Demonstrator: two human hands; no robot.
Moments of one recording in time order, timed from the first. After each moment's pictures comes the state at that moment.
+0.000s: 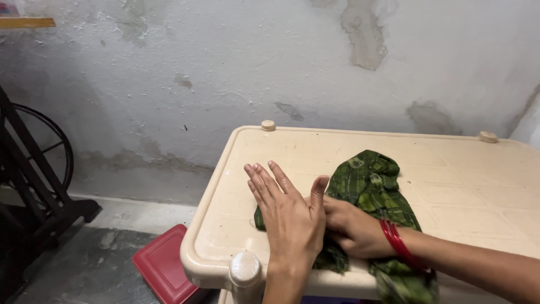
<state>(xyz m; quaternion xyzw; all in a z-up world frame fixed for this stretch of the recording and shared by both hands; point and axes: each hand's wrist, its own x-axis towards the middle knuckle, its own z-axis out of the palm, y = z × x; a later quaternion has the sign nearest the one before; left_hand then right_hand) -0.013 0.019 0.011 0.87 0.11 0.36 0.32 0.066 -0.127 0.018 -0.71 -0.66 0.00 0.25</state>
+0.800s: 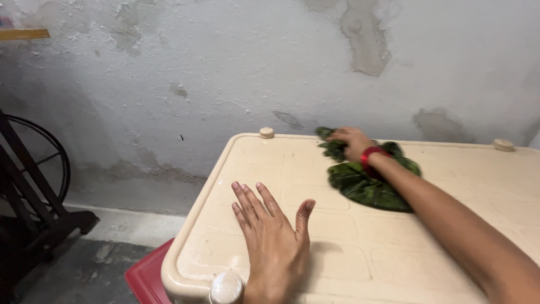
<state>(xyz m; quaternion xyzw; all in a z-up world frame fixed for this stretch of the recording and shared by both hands) -0.001 0.034 -0.002 0.92 0.14 0.26 0.25 0.395 -0.133 0.007 -0.89 -0.39 -0.19 0.13</state>
